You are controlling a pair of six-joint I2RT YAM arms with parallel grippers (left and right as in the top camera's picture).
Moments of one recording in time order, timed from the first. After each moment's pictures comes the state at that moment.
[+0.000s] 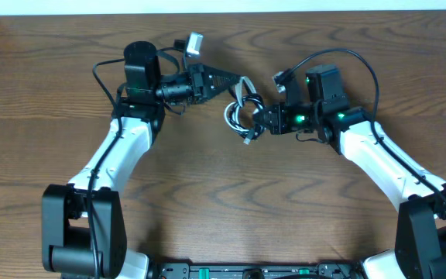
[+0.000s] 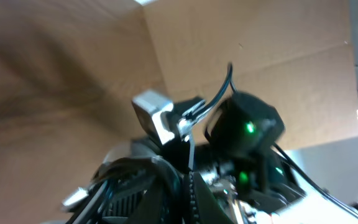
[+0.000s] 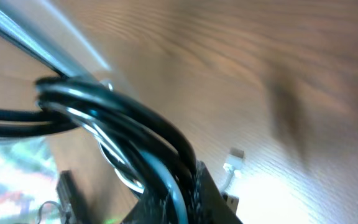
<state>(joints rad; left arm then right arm) -0.13 1.66 1.07 0.32 1.19 -0.95 0.33 1.66 1.05 -0.28 -0.67 0.37</state>
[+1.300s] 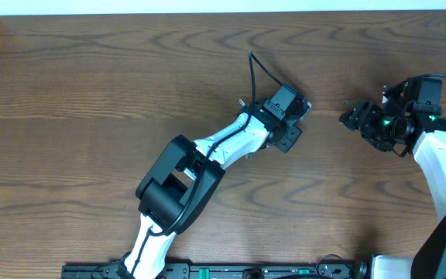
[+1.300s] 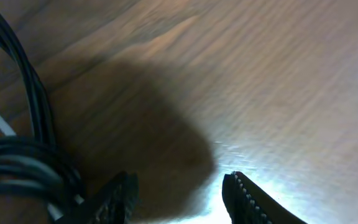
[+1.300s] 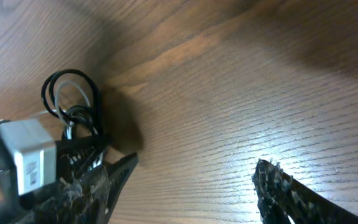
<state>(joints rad) -0.74 2.14 1.46 -0.42 0.13 -0.04 -0.17 1.52 1.01 -0.64 -0.43 0.42</state>
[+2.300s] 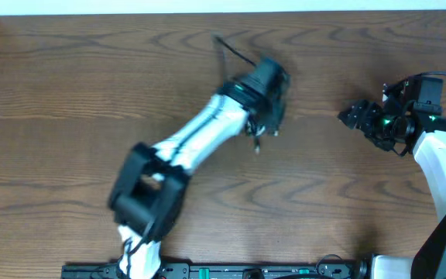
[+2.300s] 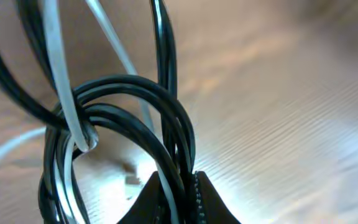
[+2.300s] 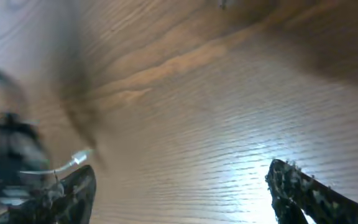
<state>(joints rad) -0.60 1.98 1.56 -0.64 0.21 -0.27 -0.17 1.52 1.01 -0.61 -0.44 0.37</state>
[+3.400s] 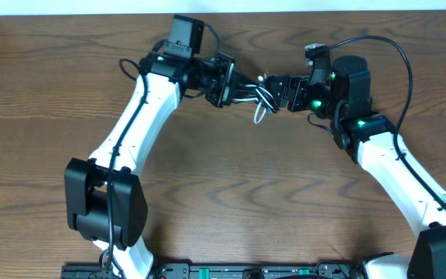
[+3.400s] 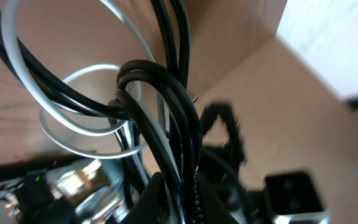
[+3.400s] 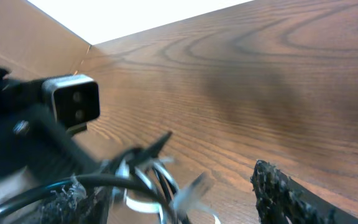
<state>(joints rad) -0.31 1.86 1.59 -0.71 0.92 -1.47 0.28 1.52 1.01 0.02 -0.47 0.49</state>
